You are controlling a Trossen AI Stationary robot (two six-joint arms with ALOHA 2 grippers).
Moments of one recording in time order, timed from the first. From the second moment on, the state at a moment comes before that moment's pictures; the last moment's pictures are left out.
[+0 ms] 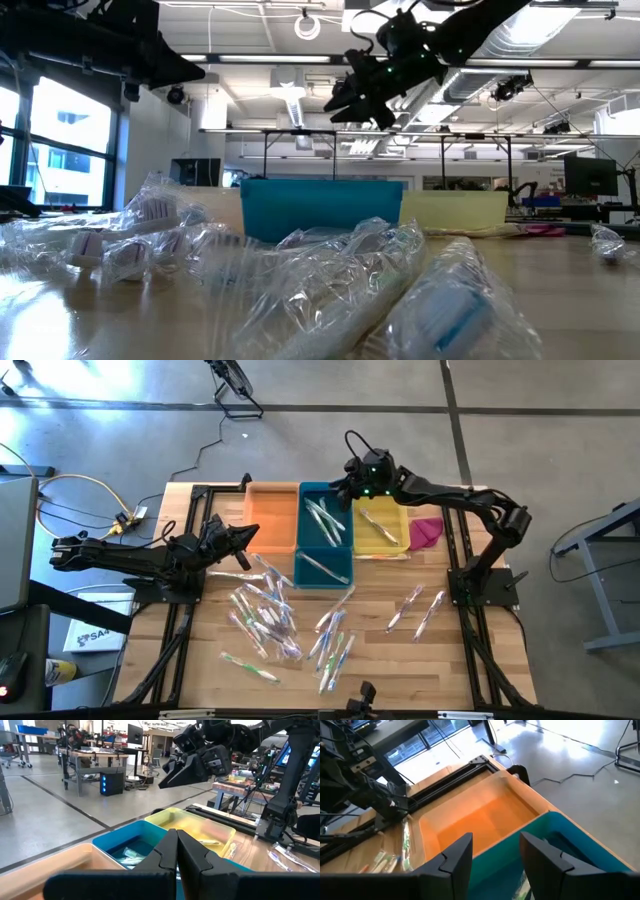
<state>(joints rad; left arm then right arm) 0.00 0.56 0.24 0.41 -0.62 -0.11 -0.60 1.68 1.20 0.08 -0.32 0.26</state>
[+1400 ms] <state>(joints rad) 0.00 0.56 0.24 0.41 -0.59 -0.12 -0.59 1.34 0.76 0.20 -0.48 0.19</state>
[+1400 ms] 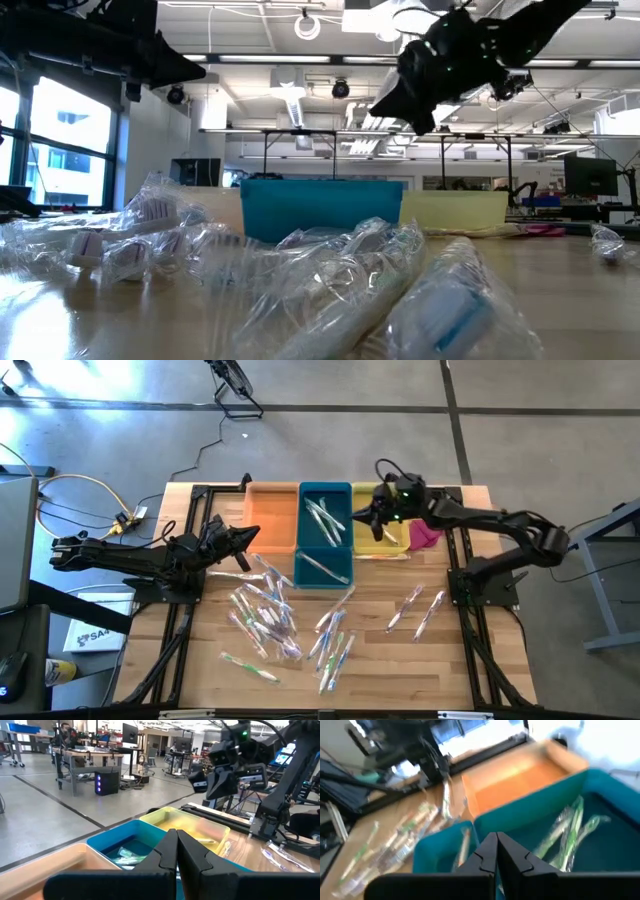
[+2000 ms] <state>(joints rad) 0.00 0.56 0.24 0.41 -0.60 -0.12 -0.55 1.28 0.70 0.20 -0.42 0.10</state>
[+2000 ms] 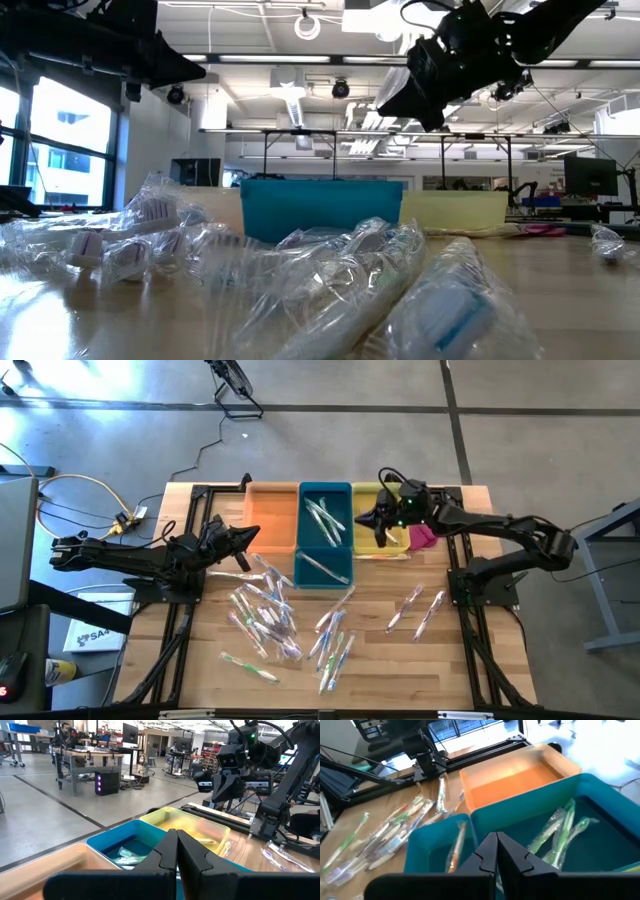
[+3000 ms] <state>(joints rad) 0.00 0.56 0.24 0.39 -0.73 -0.14 -0.55 1.28 0.71 0.19 -0.42 0.05</state>
